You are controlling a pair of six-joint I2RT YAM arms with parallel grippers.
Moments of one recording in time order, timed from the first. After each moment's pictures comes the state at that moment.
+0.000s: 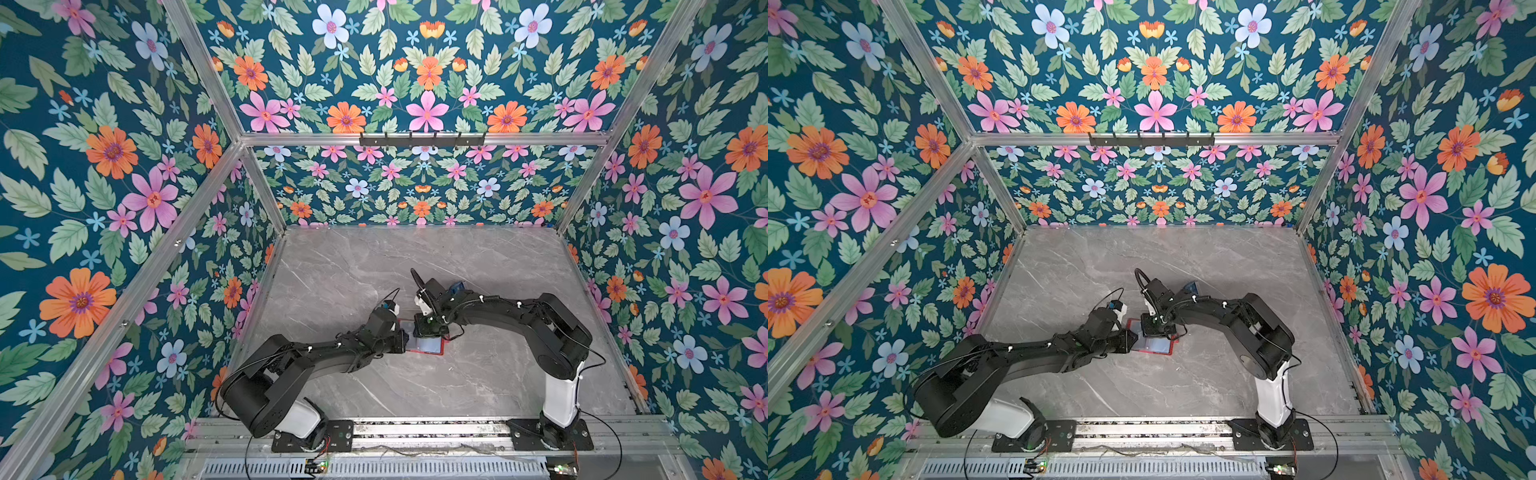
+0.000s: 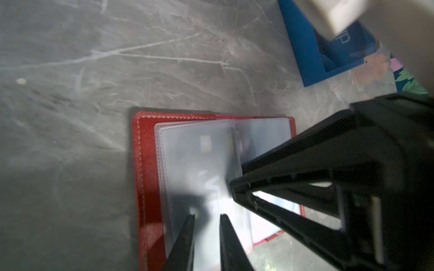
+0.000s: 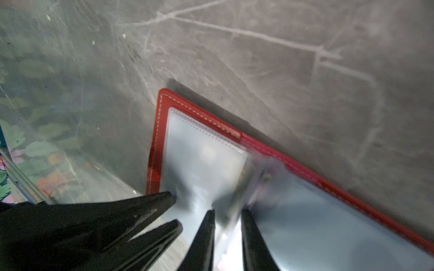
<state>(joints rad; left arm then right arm) -0.74 1.47 0.50 0.17 0.12 -0.65 0.77 1.90 1.20 -0.45 -0.26 0.60</state>
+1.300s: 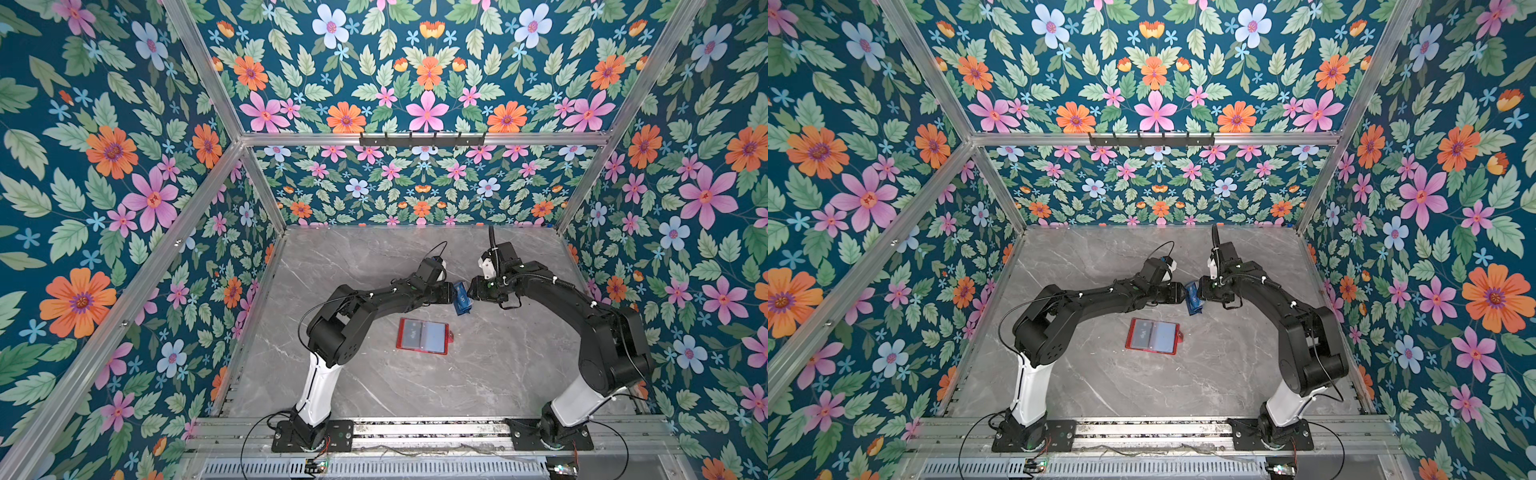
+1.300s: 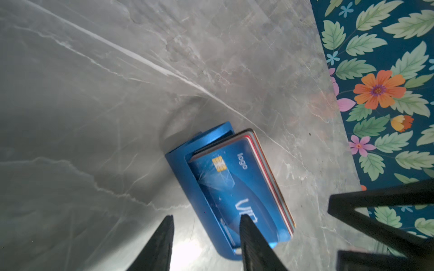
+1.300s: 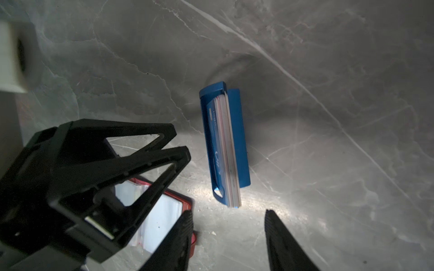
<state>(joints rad) -0.77 2.11 1.39 -0.01 0.23 -0.63 0.28 1.70 1.23 -0.65 -0.24 0.34</state>
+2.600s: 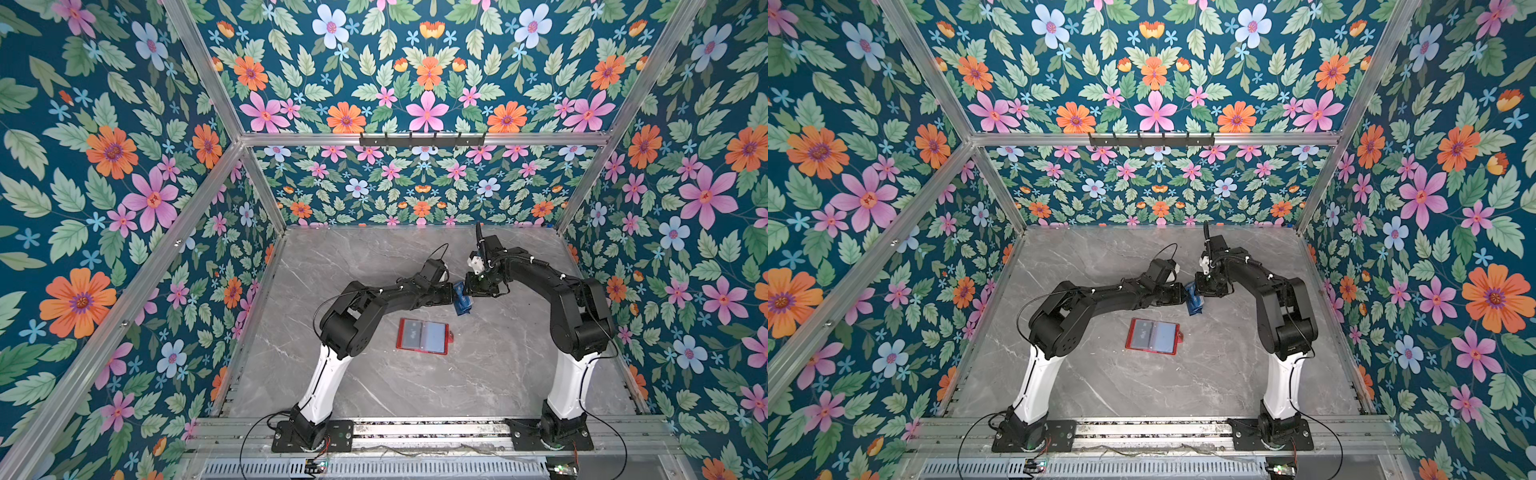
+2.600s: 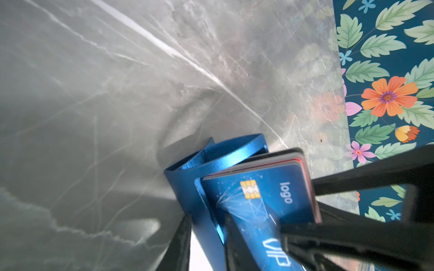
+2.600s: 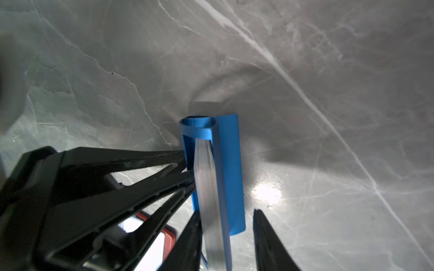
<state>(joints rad) -0.76 2.22 1.47 -0.02 0.29 -0.68 0.27 1.96 1.45 -0.78 -0.28 0.24</state>
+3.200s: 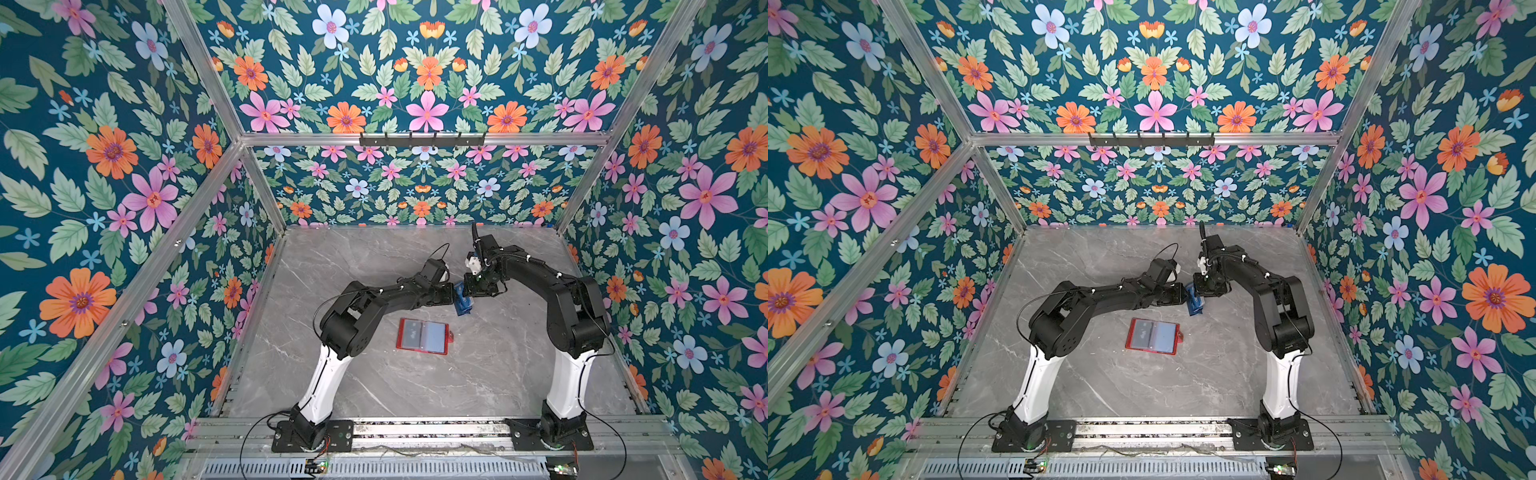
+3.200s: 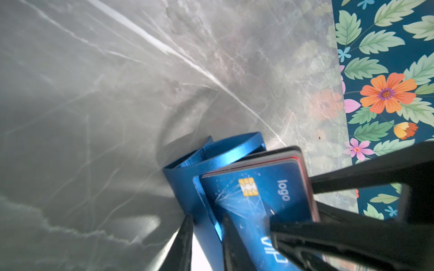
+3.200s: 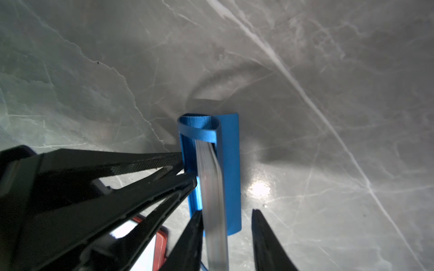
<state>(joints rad) -0.76 2.22 1.48 -0.03 0.30 -0.68 0.29 1.98 1.50 -0.84 -0.21 0.20</state>
